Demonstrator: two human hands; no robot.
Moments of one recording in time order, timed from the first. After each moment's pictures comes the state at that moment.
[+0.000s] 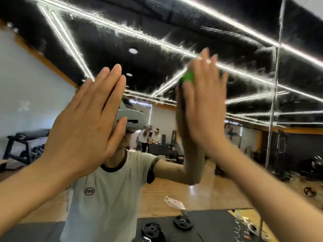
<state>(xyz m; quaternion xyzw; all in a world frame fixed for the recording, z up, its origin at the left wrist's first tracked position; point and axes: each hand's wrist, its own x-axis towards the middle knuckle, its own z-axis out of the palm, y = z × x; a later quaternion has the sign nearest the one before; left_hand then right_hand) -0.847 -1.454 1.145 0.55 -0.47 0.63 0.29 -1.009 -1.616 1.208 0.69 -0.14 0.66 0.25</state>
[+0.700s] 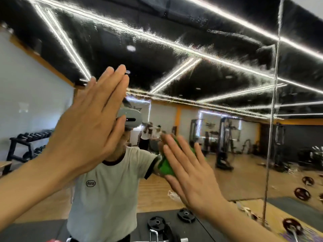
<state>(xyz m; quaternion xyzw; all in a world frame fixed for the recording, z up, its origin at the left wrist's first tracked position) -0.831 -1.414 1.145 0.53 -0.53 0.59 0.30 -1.017 -1.599 1.067 0.77 -0.03 0.48 0.42</state>
